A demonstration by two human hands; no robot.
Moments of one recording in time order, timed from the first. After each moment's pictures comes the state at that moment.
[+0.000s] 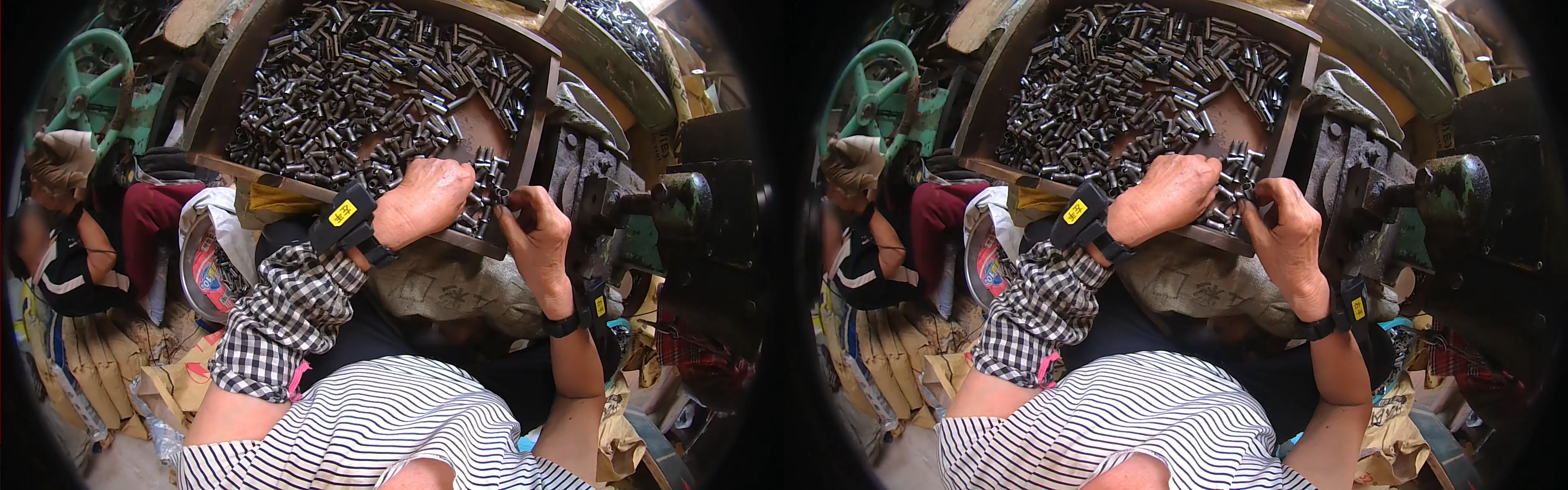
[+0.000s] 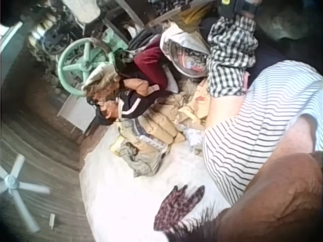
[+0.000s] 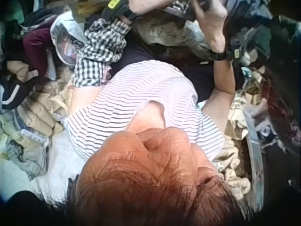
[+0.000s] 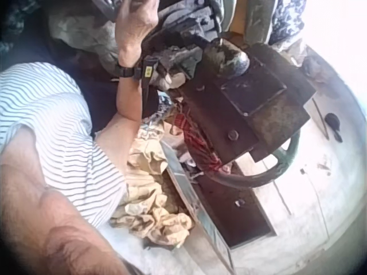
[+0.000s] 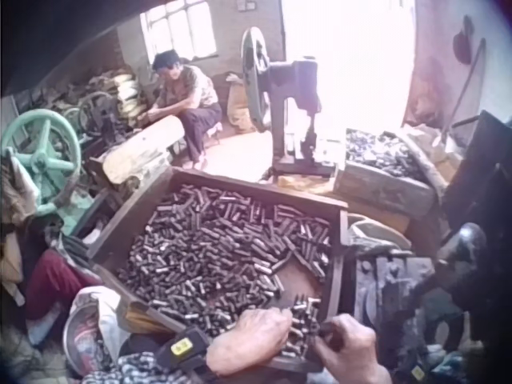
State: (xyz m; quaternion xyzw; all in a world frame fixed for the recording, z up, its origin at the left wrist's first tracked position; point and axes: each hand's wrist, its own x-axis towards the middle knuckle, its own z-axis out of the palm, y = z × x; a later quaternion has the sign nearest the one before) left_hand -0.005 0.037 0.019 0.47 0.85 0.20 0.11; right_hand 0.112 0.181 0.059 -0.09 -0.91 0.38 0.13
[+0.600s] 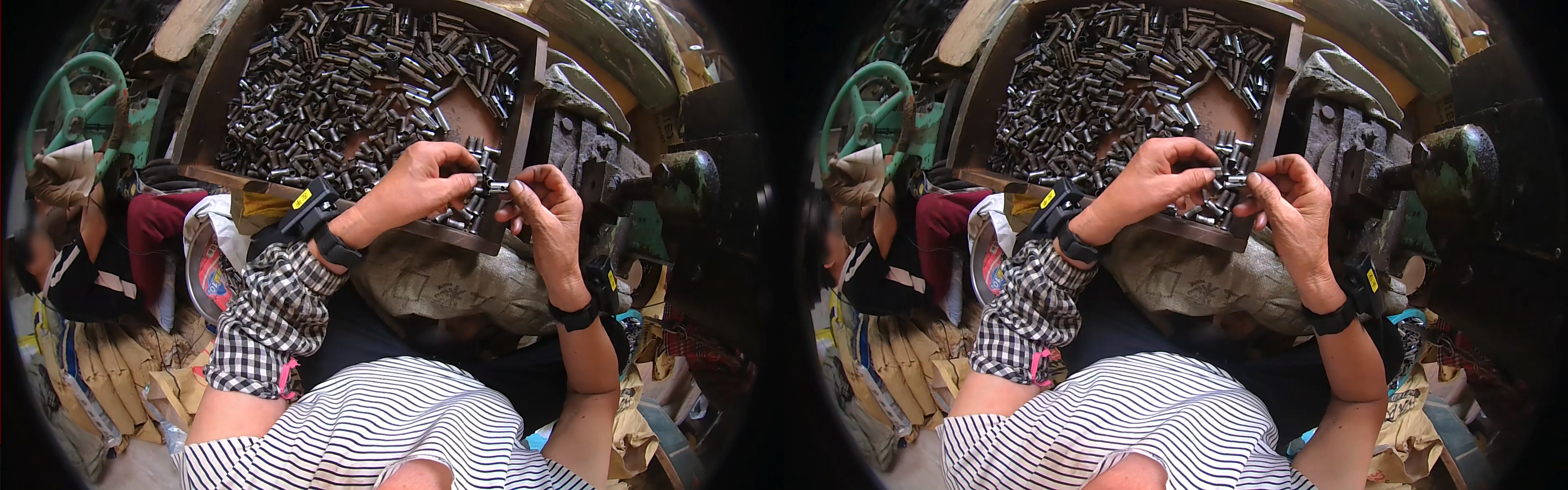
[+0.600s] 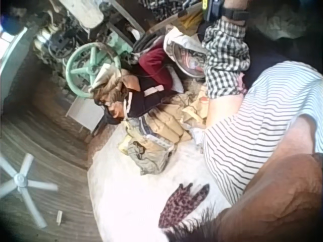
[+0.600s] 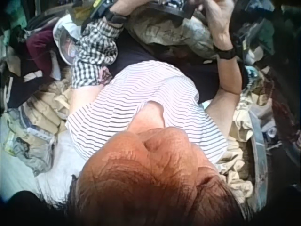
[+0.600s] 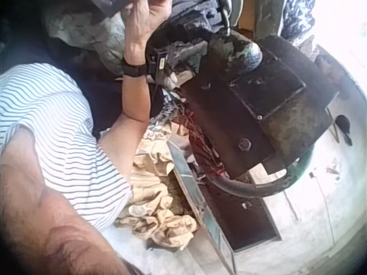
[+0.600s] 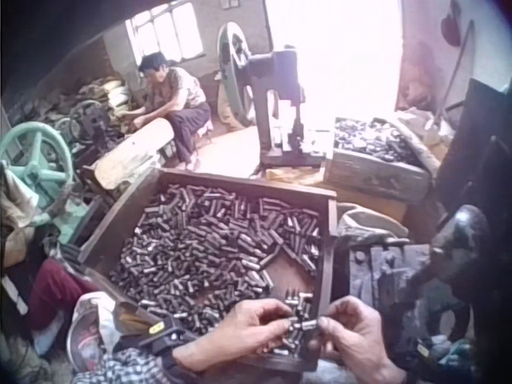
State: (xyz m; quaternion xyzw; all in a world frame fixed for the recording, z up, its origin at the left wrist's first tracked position) left_hand -0.006 0.038 0.039 0.25 0.65 0.59 0.40; right_hand 0.114 0.201 0.057 -0.20 -0.63 0.75 0.06
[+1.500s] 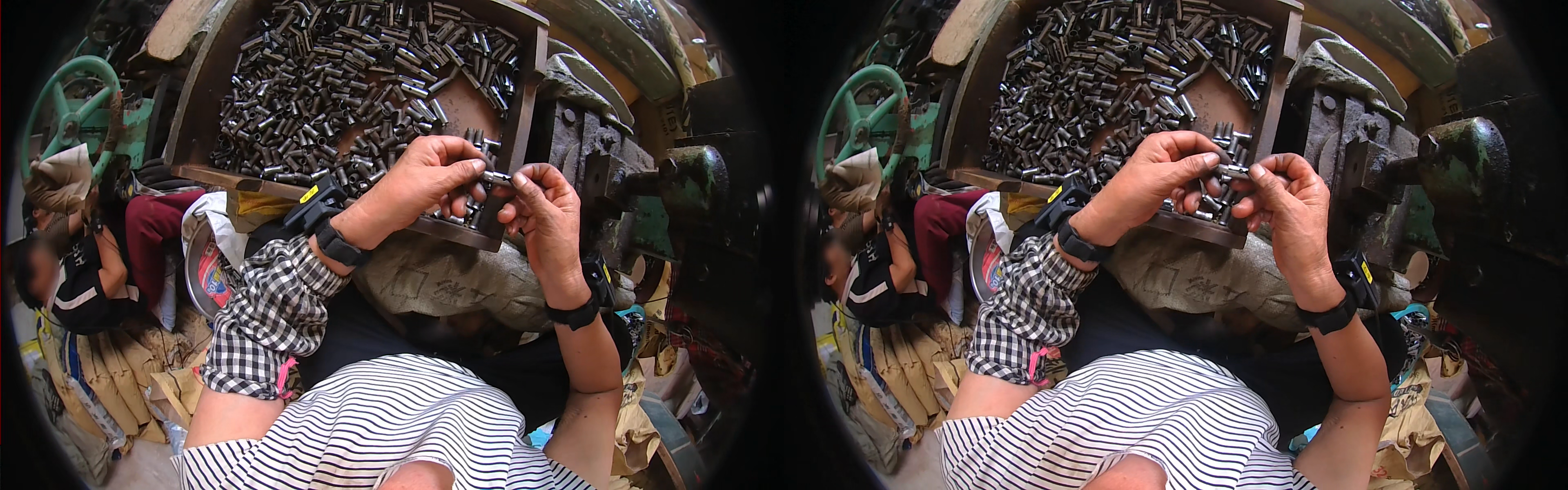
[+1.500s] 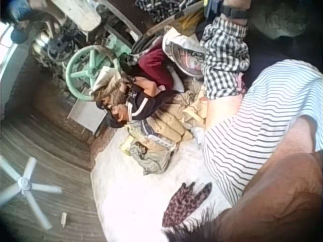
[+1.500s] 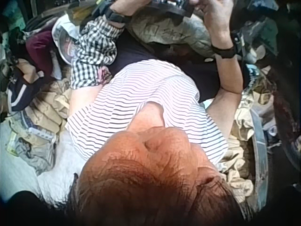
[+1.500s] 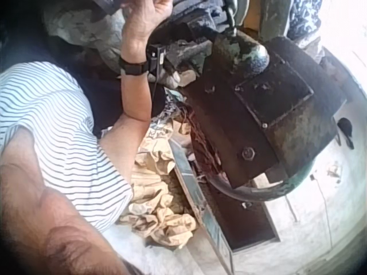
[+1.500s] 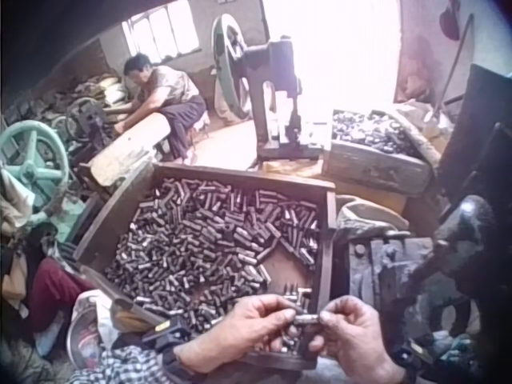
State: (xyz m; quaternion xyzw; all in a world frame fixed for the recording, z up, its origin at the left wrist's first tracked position) left_hand -0.001 0.041 0.040 0.12 0.52 0.68 0.51; right_hand 0.116 0.198 0.052 -0.27 -0.52 0.81 0.04
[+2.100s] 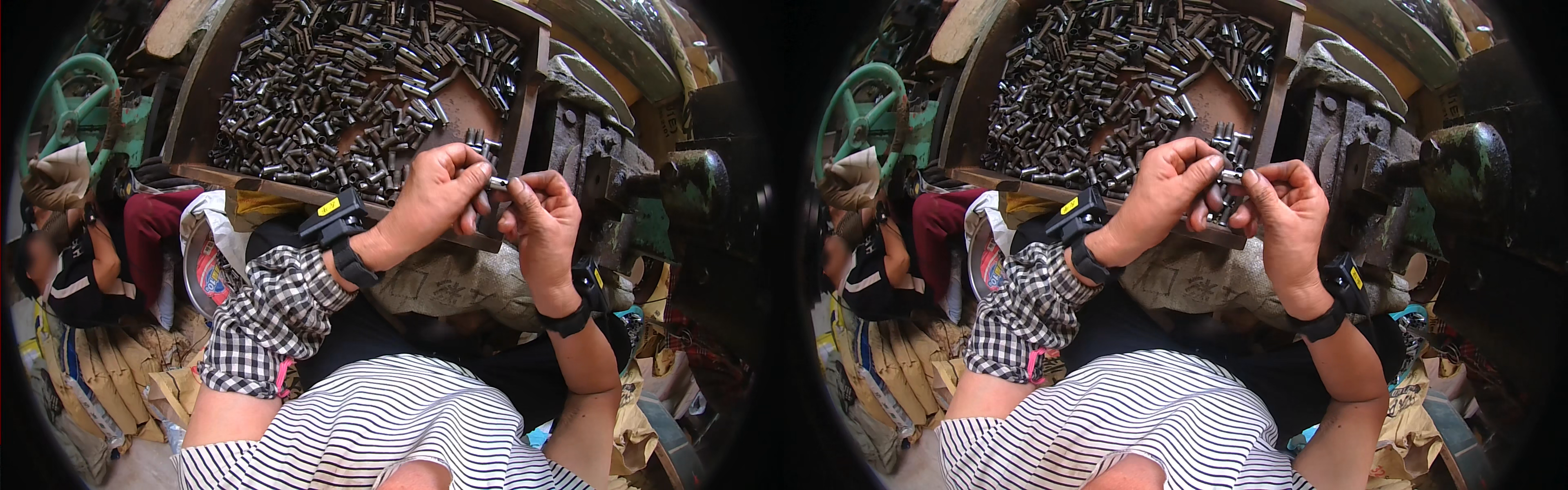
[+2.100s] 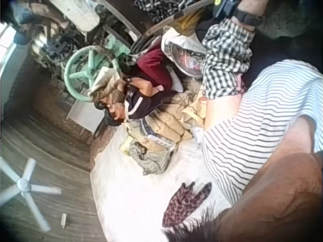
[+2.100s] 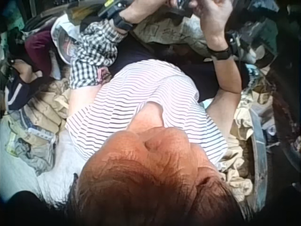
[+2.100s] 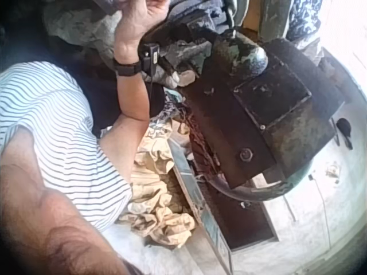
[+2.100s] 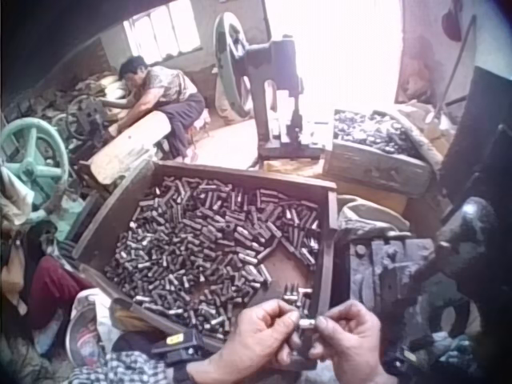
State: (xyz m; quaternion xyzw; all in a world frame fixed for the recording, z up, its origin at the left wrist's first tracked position) left_hand 0.024 0.047 0.049 0.08 0.50 0.73 0.46; right_hand 0.119 0.185 0.056 -0.24 -0.55 0.79 0.10
